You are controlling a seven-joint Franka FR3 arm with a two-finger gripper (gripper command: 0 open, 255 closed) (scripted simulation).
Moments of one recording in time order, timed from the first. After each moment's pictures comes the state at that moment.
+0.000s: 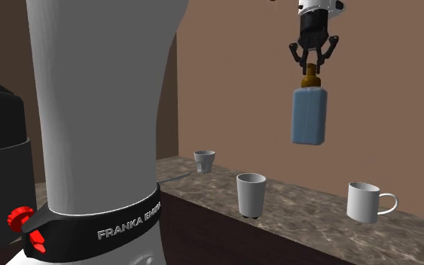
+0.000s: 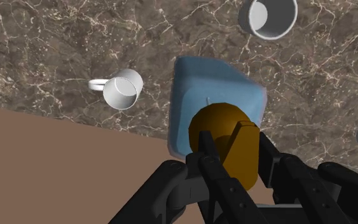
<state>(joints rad) -0.23 0.10 0.05 -1.70 0.00 1.81 -0.26</state>
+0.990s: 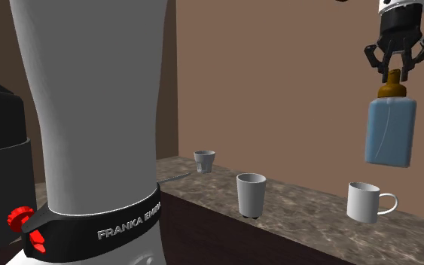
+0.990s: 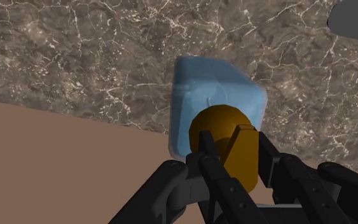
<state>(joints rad) -0.42 0.37 -0.06 -1.42 0.03 1.80 -0.56</state>
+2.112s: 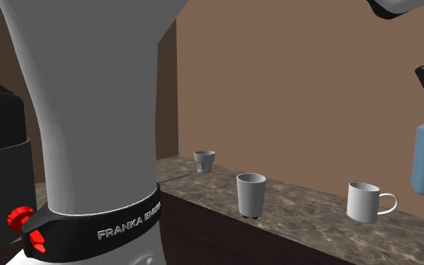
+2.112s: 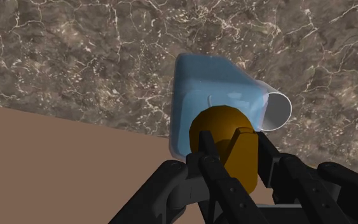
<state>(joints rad) -0.53 0.64 -0.09 -1.17 0.06 1.82 -0.70</state>
